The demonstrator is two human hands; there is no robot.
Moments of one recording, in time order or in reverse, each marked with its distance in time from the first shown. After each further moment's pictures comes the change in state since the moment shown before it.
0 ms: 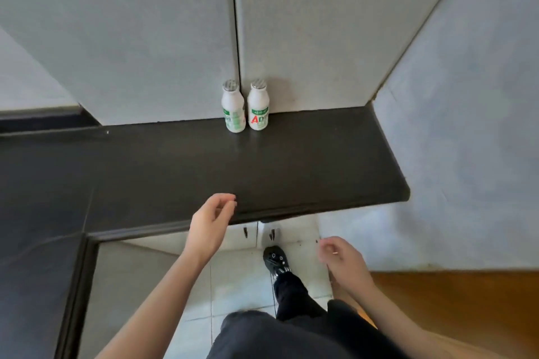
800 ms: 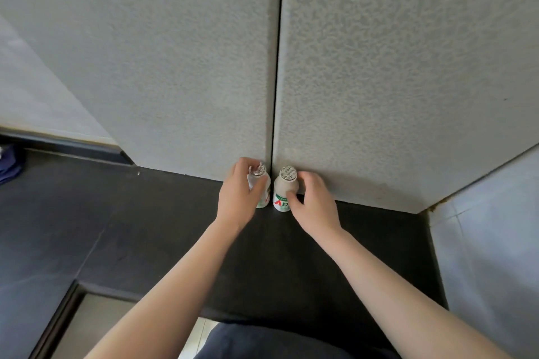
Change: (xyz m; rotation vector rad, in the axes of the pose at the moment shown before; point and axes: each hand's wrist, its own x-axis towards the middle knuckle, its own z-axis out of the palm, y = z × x) left_hand 0.186 0.119 0.013 0.145 0.392 0.215; right_hand 0.207 -0.253 -0.029 -0.292 0.105 -0.765
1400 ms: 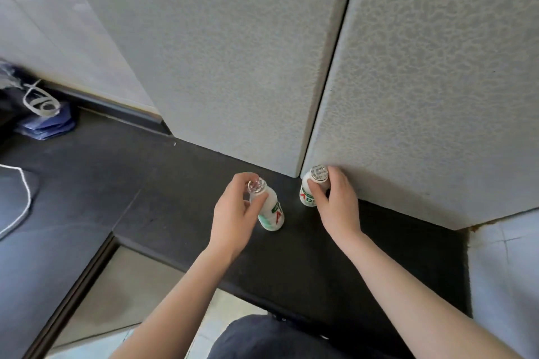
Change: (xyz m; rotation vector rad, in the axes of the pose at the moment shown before) left_hand -0.067 -0.011 -0.041 -0.089 0.125 -0.108; right_hand 0.001 0.000 0.013 0.071 0.014 -0.058
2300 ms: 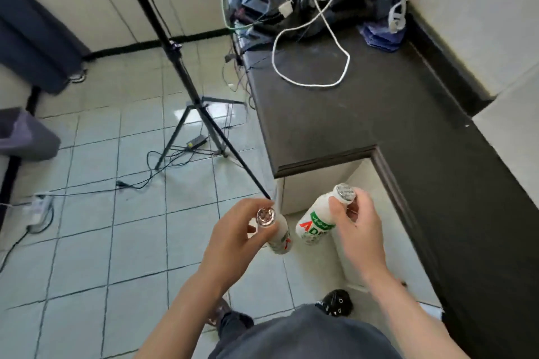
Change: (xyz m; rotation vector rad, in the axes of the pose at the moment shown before) left_hand -0.357 -0.092 -0.230 0.016 0.623 -0.424; right_hand -0.259 -0.207 0.165 0.488 -0.902 -0.273
